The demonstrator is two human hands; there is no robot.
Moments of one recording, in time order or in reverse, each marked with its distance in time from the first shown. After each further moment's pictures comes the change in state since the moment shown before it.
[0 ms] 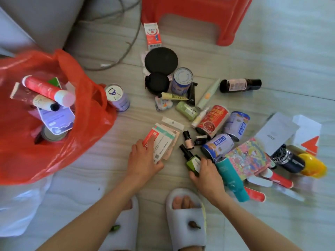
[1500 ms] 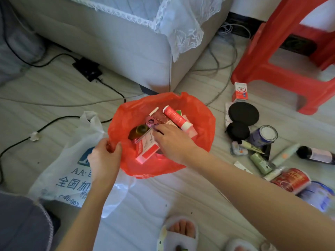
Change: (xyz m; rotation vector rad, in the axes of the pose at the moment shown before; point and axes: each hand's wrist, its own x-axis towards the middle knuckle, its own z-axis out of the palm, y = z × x) left_hand -0.100 -0.213 -0.189 -0.540 0.820 -0.645; right_hand 0.005 -0.369 -0.059 -0.435 0.114 -1.221
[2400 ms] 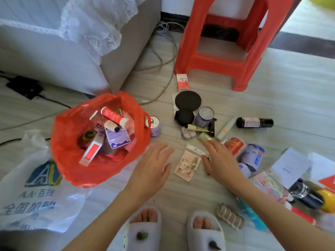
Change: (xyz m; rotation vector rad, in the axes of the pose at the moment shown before) left_hand -0.144 0.092 0.097 0.065 -0.527 1.125; right_hand -0.261 0.098 0.031 0.060 0.239 0.693
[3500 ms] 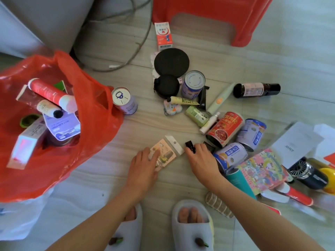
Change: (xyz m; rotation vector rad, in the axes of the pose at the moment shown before) left_hand -0.012 -0.039 0.161 0.275 -0.510 -0.282; right_hand -0.022 0.048 0.124 -0.228 -0.241 0.028
